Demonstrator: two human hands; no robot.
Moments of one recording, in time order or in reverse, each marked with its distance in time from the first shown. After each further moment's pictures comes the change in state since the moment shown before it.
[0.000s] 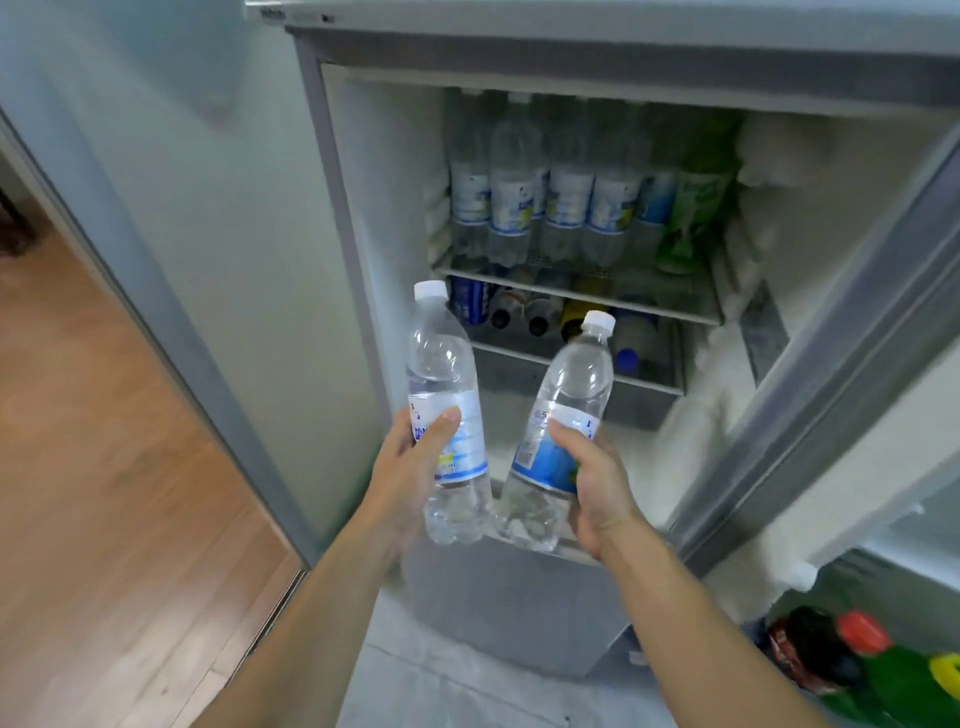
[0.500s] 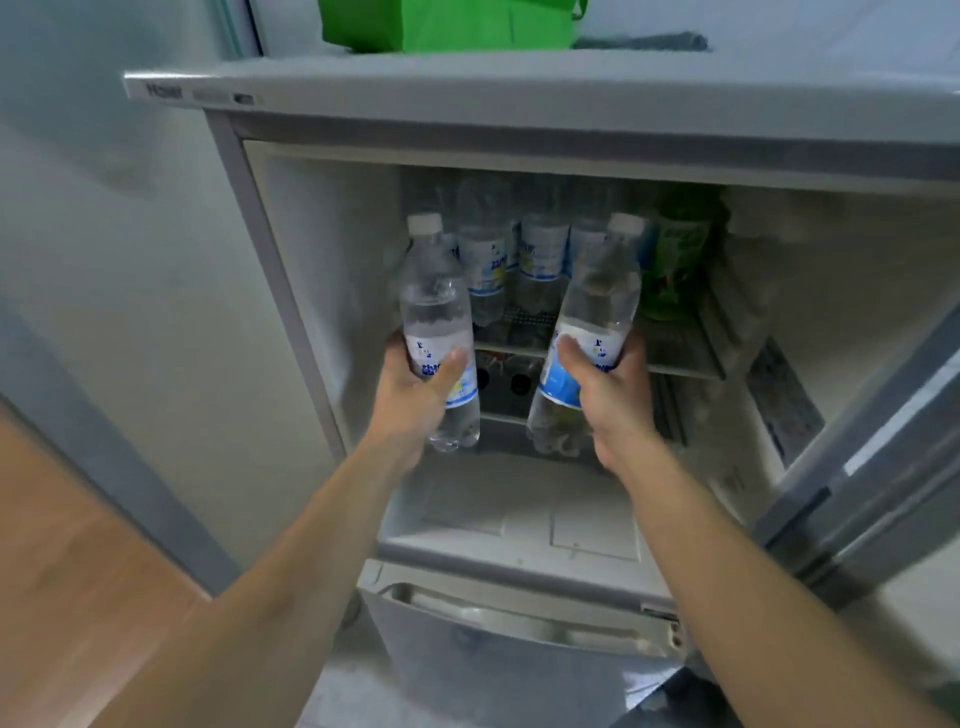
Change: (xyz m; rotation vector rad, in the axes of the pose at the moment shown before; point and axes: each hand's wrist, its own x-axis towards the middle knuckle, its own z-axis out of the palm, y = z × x) left_hand 0.177 0.067 0.045 0.233 0.044 0.272; right_hand 0.136 -0.105 0.035 -0.155 0.240 -0.477
